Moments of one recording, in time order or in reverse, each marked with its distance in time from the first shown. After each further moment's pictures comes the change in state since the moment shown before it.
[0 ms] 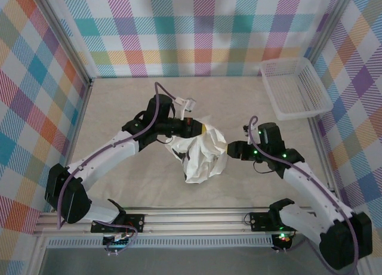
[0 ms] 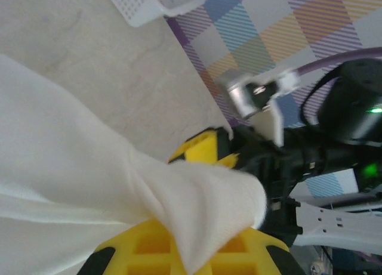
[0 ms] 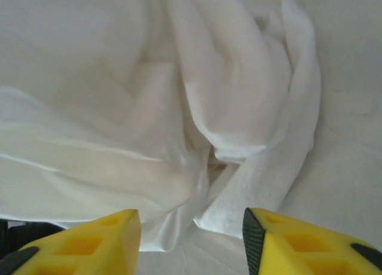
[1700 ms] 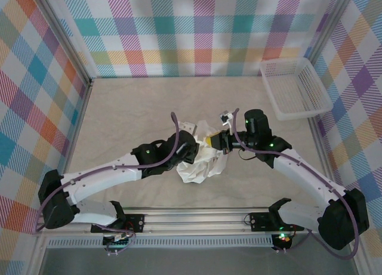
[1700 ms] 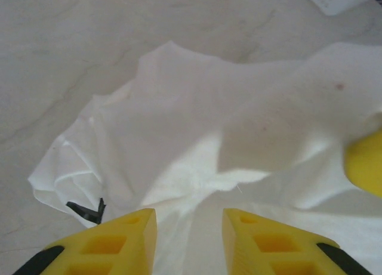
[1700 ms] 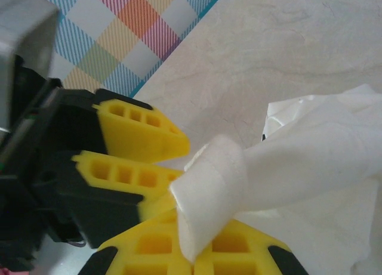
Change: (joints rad) left arm -0.393 -0.096 -0.100 -0.237 -1.044 0.024; right arm 0.129 0.222 0.151 0.249 -0.288 -0.111
